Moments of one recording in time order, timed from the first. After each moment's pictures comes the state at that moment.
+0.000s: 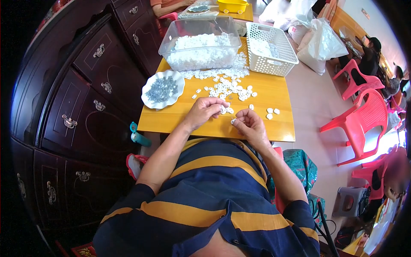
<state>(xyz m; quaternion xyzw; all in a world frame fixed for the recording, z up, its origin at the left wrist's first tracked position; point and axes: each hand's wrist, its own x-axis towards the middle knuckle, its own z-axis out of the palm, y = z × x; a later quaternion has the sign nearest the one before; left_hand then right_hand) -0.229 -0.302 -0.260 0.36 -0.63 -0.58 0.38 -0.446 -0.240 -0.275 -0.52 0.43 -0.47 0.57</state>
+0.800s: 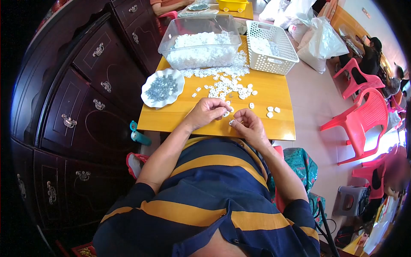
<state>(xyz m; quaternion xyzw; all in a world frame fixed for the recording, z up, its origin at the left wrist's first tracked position) -0.233 -0.298 -0.258 0.32 -0.65 -0.59 0.36 -0.446 -0.240 -0.279 -0.55 0.44 -0.43 0.56</state>
